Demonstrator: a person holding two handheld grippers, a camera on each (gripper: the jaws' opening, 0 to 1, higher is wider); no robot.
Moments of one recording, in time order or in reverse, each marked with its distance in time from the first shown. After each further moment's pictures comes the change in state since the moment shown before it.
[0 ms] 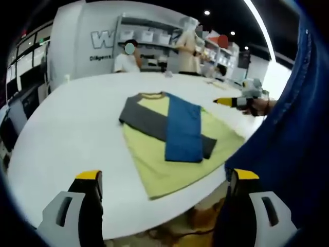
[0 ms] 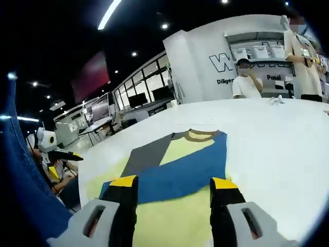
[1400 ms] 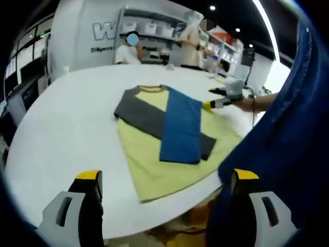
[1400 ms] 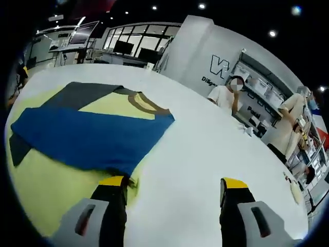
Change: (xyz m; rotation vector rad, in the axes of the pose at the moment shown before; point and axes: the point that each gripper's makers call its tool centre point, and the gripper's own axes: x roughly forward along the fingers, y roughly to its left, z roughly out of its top) left arm 0.017 -0.006 -0.002 -0.039 0.056 0.017; right arm 0.054 -0.131 -0.009 -0.514 0.213 -0.393
